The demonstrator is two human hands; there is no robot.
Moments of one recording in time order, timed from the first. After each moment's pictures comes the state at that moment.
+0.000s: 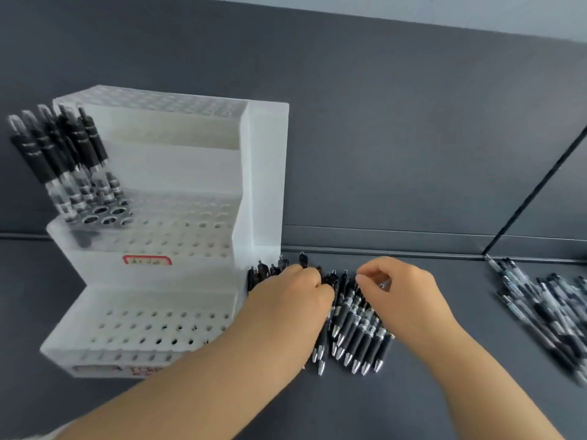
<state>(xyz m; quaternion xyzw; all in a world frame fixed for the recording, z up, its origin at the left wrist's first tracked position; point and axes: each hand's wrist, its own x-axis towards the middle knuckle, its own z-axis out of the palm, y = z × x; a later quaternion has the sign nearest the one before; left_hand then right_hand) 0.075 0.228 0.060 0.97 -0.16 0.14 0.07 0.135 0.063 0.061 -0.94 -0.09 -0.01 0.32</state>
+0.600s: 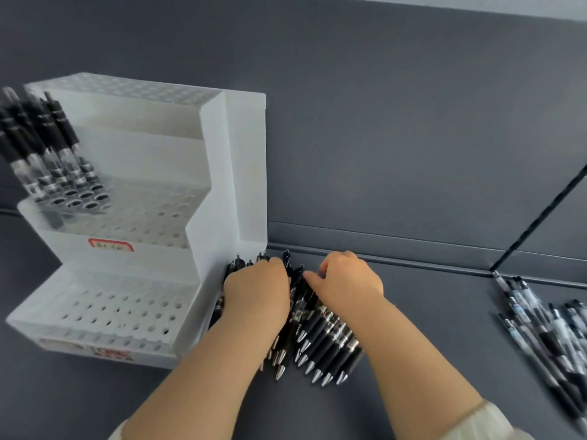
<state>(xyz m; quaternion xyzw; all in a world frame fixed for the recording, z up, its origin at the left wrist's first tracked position) 0.134 0.197 0.026 0.98 0.18 0.01 0.01 0.201 0.085 0.025 -0.97 -0.16 0.08 0.14</state>
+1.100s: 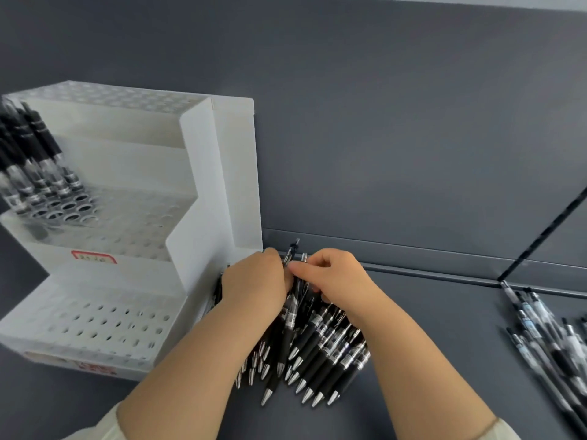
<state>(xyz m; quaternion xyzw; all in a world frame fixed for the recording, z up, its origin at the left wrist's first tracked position) 0.165 0.199 0.034 0.97 0.22 0.03 0.08 0.215 0.082 0.037 -0.81 -0.14 0.20 0.54</state>
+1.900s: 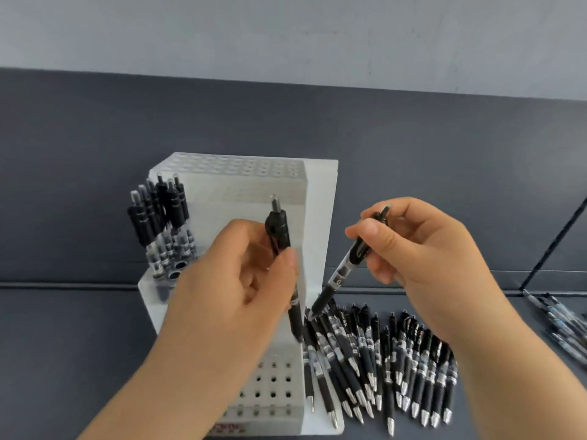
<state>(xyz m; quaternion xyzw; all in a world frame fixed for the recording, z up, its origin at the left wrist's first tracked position) 0.014 0.316 0.161 0.82 -0.01 0.29 0.49 0.102 0.156 0.170 -0.69 -0.21 -0.01 0.70</state>
